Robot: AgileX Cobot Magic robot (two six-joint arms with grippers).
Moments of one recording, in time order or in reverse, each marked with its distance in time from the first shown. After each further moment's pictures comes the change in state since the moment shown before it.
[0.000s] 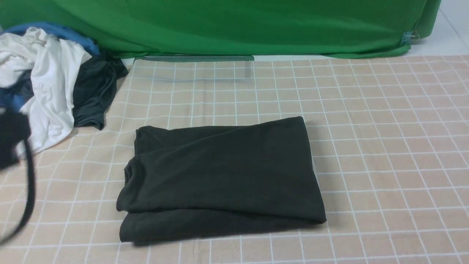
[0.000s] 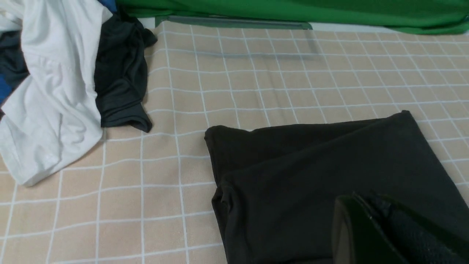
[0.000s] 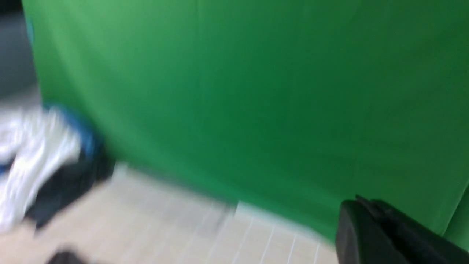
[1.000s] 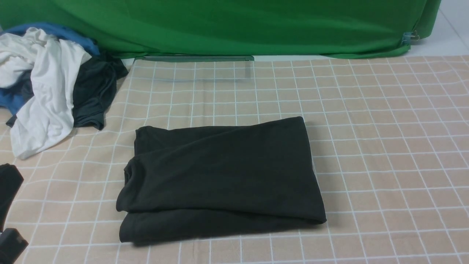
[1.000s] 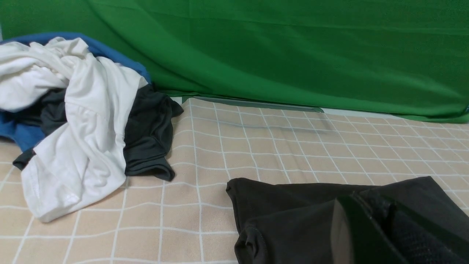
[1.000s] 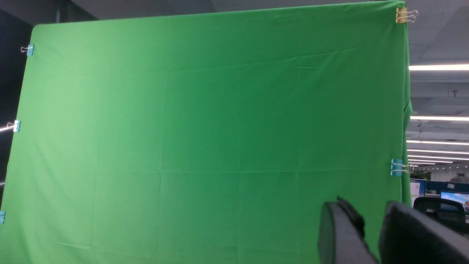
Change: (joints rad) right arm 0.000 -0.534 0.507 0.000 -0.480 -0.029; left arm 0.000 -0.334 0.420 -0.004 -0.381 0.001
